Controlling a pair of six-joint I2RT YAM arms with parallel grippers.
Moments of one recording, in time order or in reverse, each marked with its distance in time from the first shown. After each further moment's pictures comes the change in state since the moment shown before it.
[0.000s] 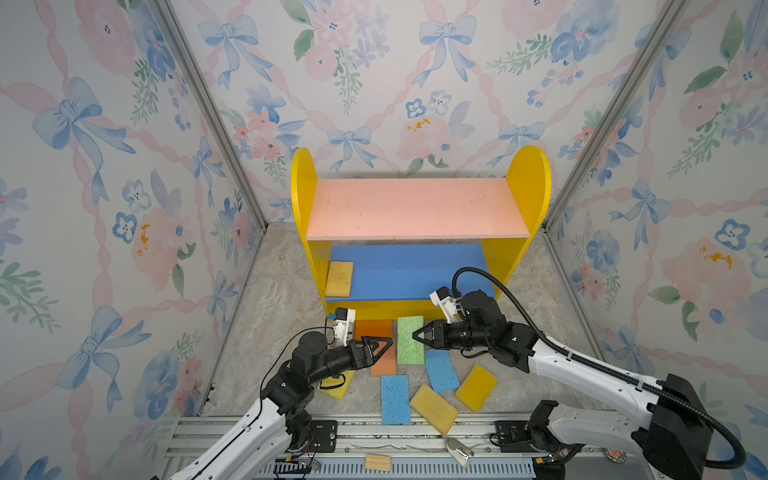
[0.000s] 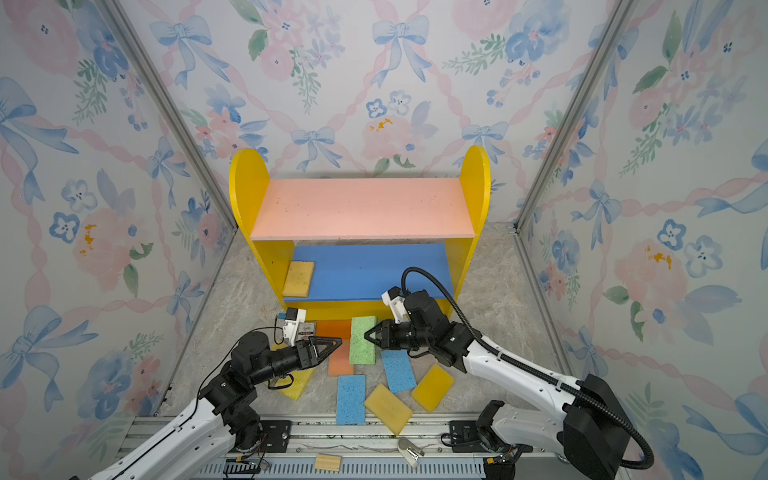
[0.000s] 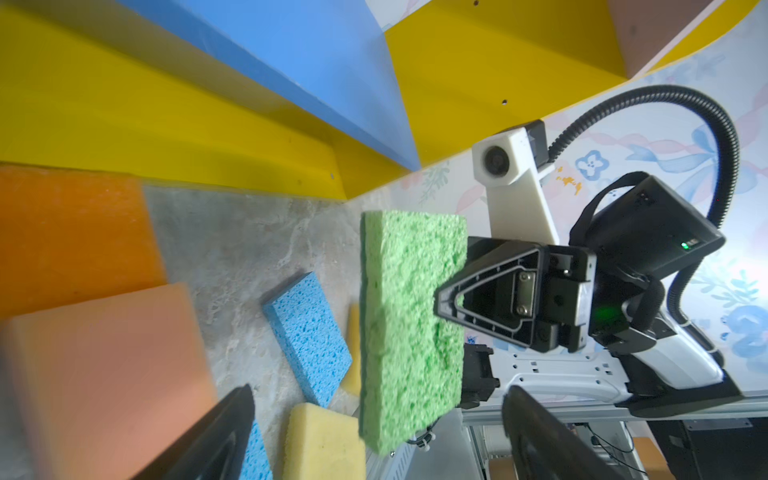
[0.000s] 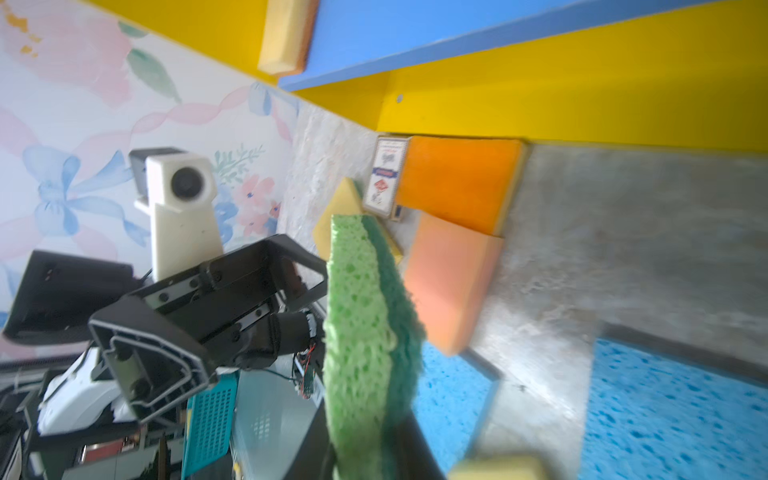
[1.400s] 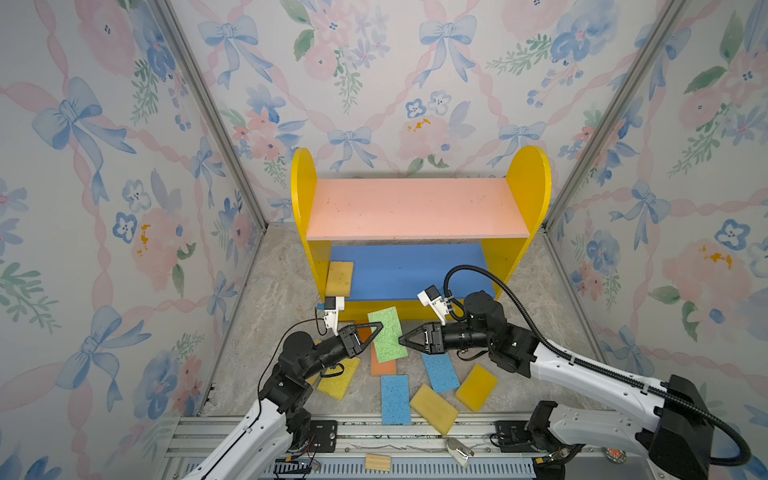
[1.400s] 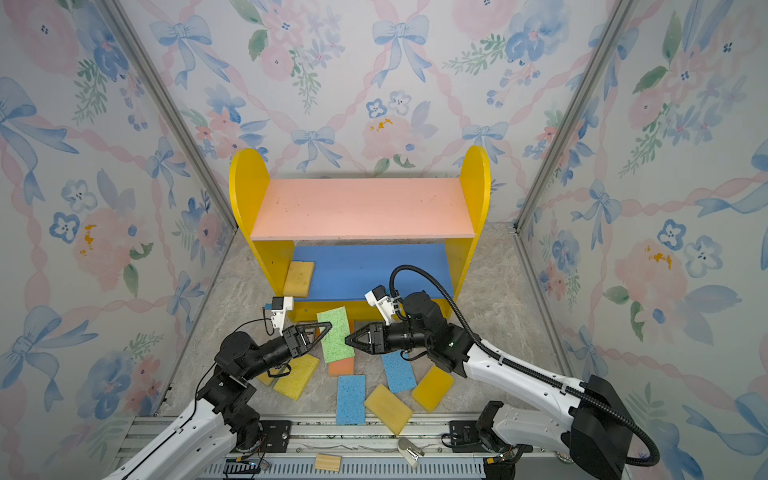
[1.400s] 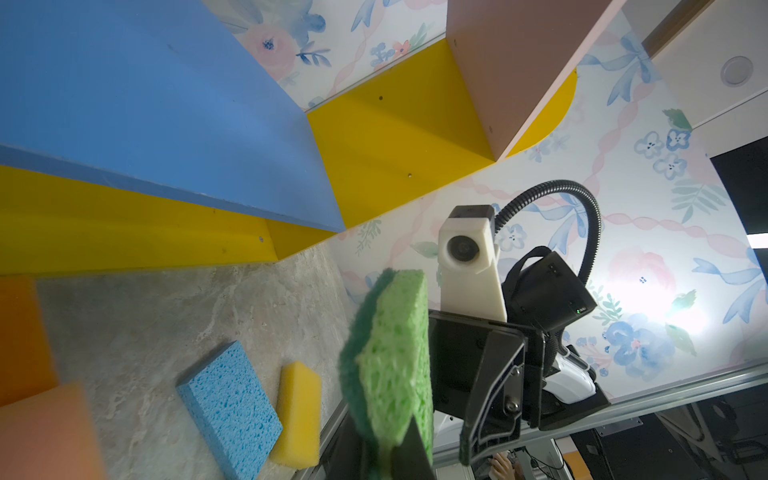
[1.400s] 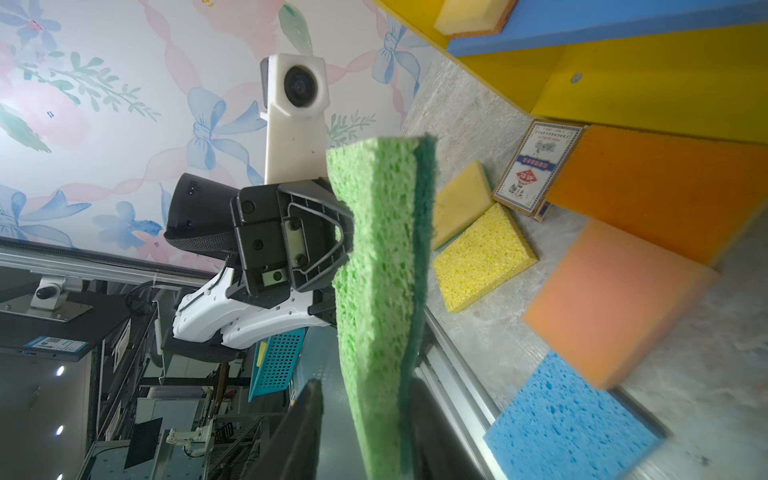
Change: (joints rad) left arm 0.092 -0.005 0.002 0.220 0.048 -0.123; right arm 0.047 -0.026 -0.019 0.207 -0.147 0.079
